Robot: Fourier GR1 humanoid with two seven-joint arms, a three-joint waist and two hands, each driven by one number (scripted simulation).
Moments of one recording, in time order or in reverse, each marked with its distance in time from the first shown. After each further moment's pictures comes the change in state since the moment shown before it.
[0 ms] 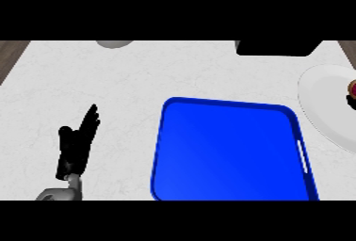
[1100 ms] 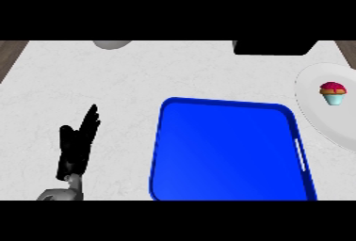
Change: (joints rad) left arm 0.004 -0.011 -0.001 -0.019 -0.011 0.009 0.026; right arm -0.041 -0.126 -0.316 0.274 -0.371 0.304 -0.440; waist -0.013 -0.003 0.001
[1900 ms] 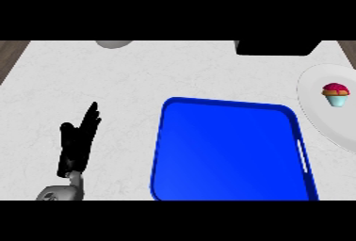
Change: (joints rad) left arm -0.021 -0.003 0.009 0.010 -0.010 -0.006 0.002; right arm 0.094 -0.016 -0.008 0.050 -0.105 0.112 -0.180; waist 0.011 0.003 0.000
